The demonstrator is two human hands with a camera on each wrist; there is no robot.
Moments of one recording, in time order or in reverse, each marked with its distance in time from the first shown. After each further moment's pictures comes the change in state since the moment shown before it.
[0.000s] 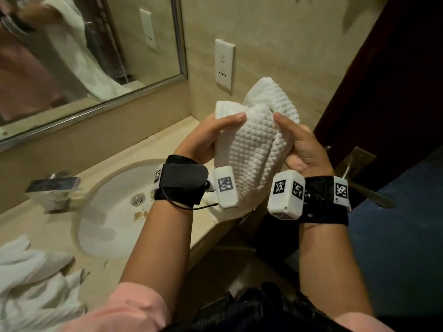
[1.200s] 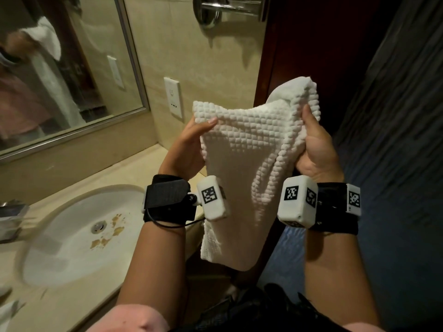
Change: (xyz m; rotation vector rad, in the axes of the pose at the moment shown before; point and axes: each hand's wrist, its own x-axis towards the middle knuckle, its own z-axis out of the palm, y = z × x) left_hand 0.017 -0.003 0.157 -0.116 -0.058 0.294; right_hand -0.063 -0.136 -0.111 -0.015 0.081 -0.273
